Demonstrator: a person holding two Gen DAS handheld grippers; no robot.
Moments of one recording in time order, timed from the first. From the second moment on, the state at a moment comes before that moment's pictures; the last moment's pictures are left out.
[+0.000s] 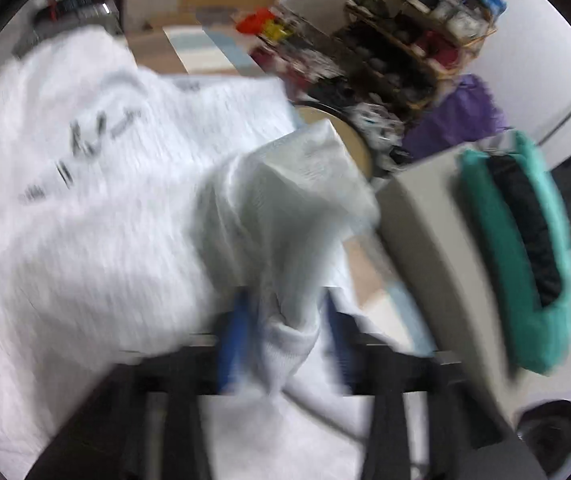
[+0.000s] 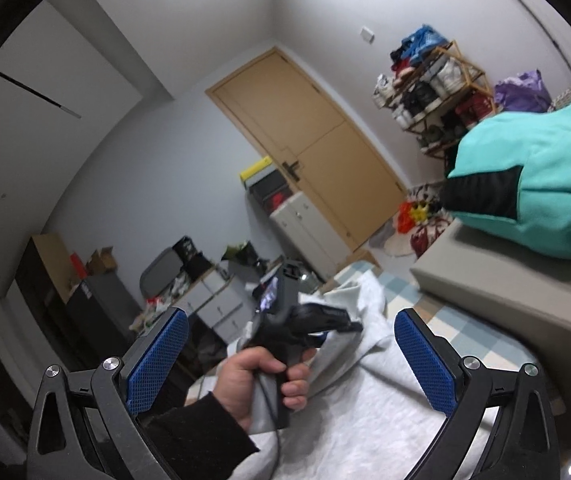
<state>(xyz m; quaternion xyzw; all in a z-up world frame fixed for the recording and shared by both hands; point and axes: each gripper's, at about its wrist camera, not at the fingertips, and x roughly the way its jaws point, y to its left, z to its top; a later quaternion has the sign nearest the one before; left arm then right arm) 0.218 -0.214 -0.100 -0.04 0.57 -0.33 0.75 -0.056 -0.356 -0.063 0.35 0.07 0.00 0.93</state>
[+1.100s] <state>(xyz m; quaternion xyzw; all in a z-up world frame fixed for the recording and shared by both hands) 0.192 -0.035 -0.145 -0.03 0.52 -0.11 0.85 0.072 -0.302 -0.064 0.15 0.28 0.01 0.95</state>
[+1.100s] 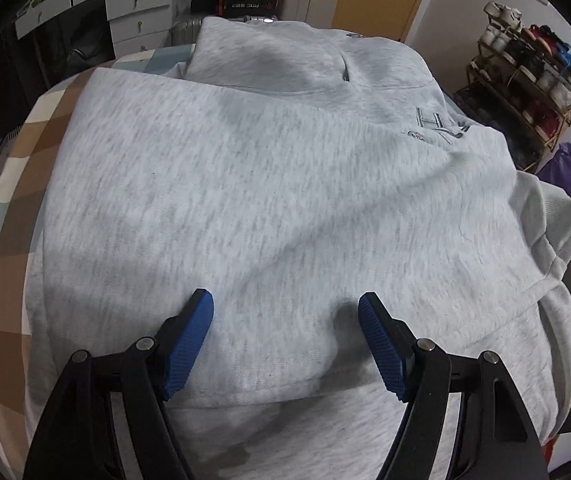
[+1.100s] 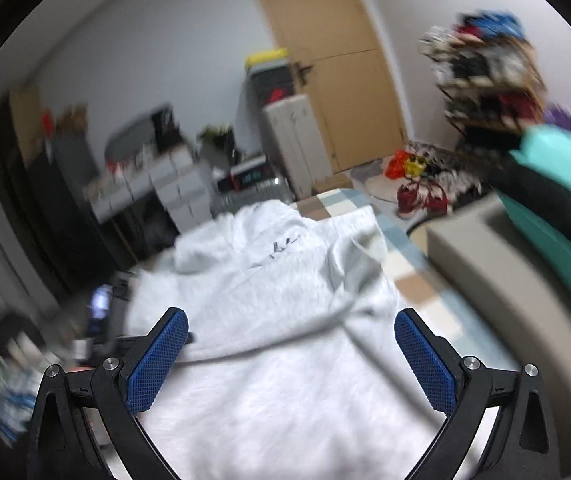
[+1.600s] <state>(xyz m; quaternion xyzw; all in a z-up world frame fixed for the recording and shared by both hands) 0.193 -0.014 -0.140 -0.08 0.53 -0.14 0.83 0.304 -0.259 -0.190 -0.12 0.57 -0.03 0.81</state>
